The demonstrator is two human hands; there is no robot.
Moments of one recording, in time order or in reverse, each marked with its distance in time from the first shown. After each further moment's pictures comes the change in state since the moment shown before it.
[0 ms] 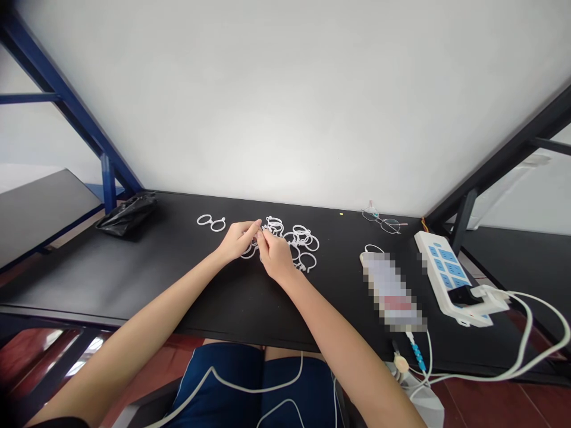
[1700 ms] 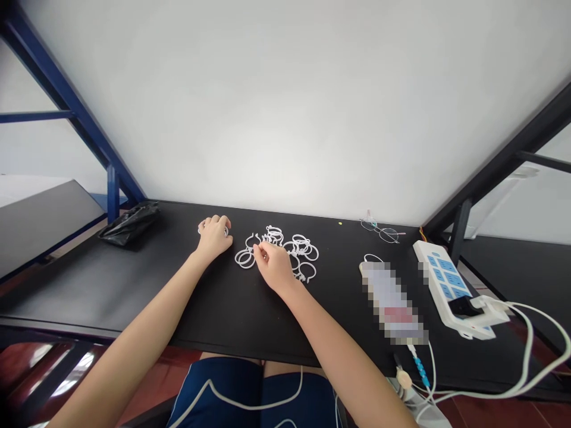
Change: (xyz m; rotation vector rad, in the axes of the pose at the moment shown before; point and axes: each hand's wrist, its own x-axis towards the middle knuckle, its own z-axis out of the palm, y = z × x) left_hand 0.013 -0.058 -0.037 0.844 0.165 -0.249; right_hand -0.001 0.001 0.000 -0.023 -0.012 -0.008
